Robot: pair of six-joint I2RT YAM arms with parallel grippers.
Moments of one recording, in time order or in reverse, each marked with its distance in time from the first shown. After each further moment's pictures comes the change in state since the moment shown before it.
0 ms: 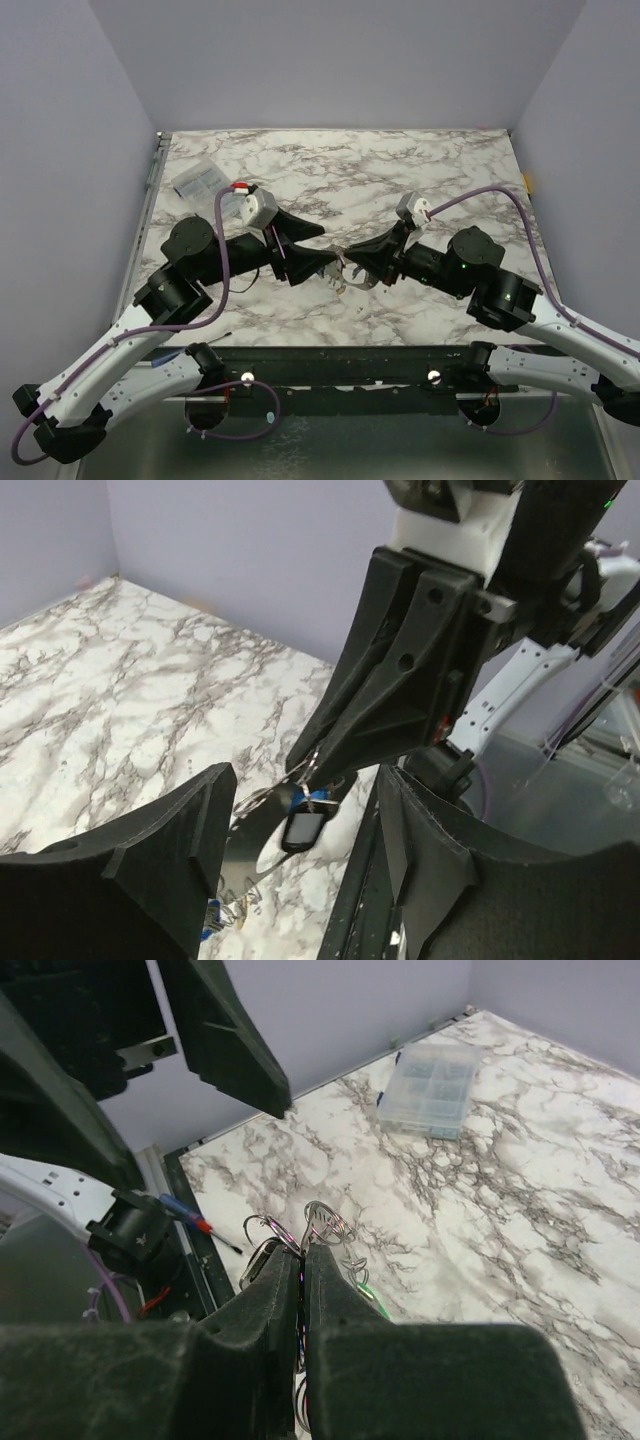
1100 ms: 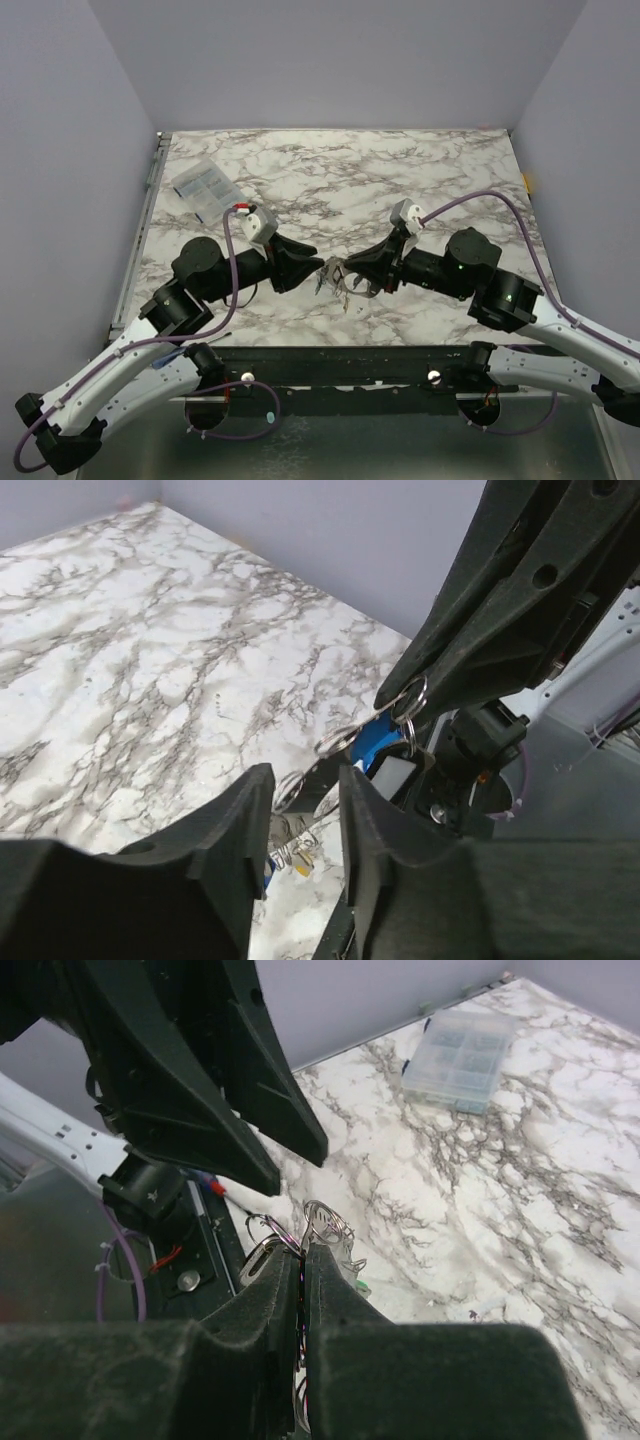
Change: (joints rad) left arm -0.001 -0.074 -0.213 0.015 -0.069 0.007; right arm 0.000 0.000 0.000 -0.077 -0.092 -0.026
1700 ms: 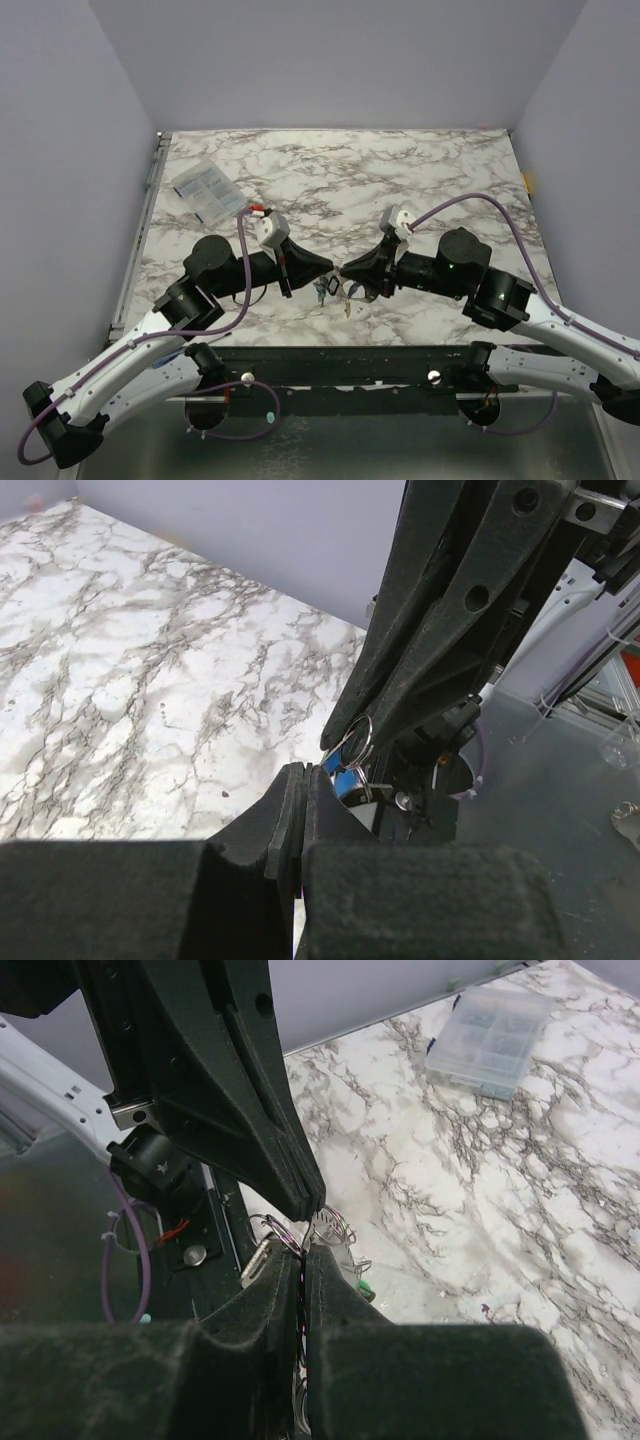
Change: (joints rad) left arm 0.001 0.040 -0.037 0.111 0.118 -0.013; right arm -0.001 0.015 -0.015 0.003 -0.064 -0.011
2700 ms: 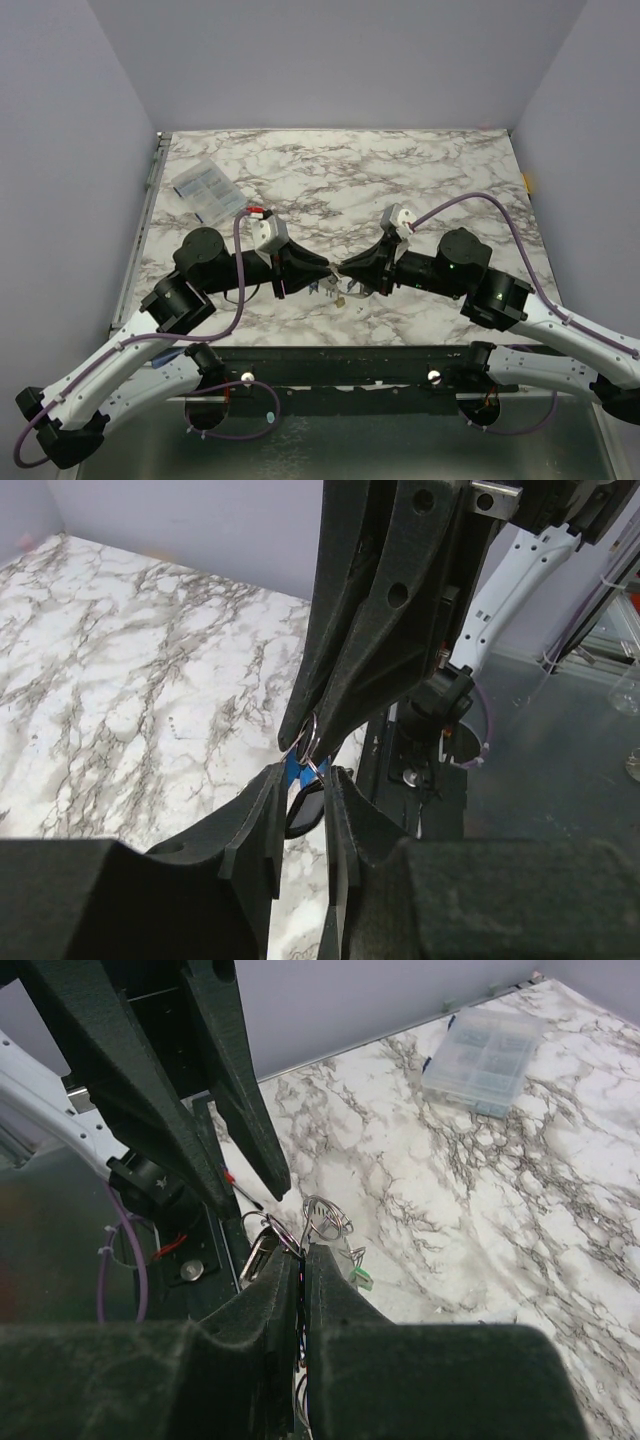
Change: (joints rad) left arm 0.000 -0.002 0.126 -0.160 0.097 0.151; right arm 0.001 0.006 -0.009 0.046 0.008 -0.016
